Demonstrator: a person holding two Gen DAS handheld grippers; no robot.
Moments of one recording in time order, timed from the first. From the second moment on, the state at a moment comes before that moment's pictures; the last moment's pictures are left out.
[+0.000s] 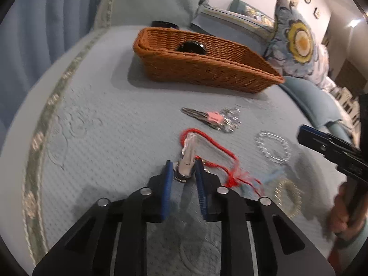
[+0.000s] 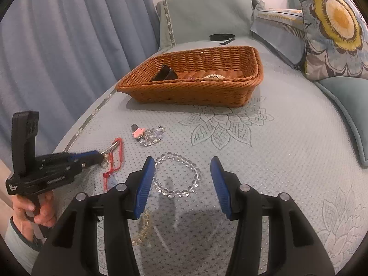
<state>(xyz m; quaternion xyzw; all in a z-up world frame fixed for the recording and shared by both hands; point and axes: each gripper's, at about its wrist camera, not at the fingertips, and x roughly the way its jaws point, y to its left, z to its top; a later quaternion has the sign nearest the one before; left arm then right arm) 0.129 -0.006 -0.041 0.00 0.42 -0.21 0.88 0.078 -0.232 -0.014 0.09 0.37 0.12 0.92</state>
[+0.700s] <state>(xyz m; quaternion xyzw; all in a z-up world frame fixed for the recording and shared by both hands) 0.093 0.015 -0.021 -0.04 0.39 -0.22 0.89 0.113 -0.197 -0.040 -0.01 0.44 0.07 0.90</state>
